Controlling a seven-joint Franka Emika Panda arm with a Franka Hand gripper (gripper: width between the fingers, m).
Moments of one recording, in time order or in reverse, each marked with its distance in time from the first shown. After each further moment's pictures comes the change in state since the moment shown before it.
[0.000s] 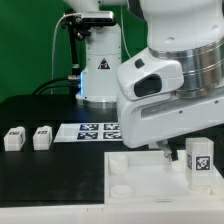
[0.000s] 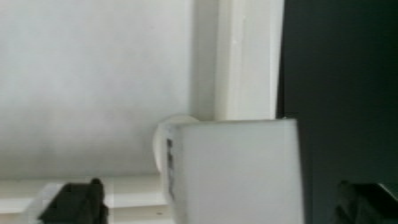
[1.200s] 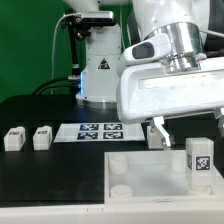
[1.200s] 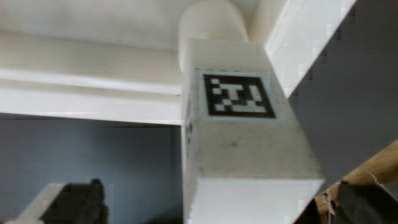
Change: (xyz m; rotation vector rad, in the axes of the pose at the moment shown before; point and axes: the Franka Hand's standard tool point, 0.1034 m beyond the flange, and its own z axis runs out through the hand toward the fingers) arm -0.014 -0.001 -0.007 -0.168 0.749 -0.193
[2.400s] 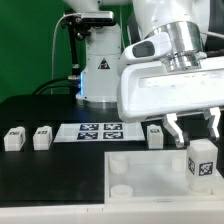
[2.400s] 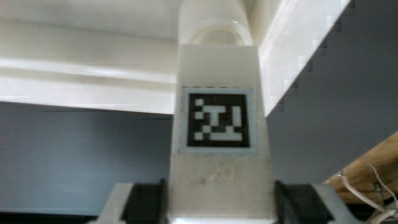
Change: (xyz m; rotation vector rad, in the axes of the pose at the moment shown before) arm 0.003 0.000 -0.001 -0.004 0.022 -0.001
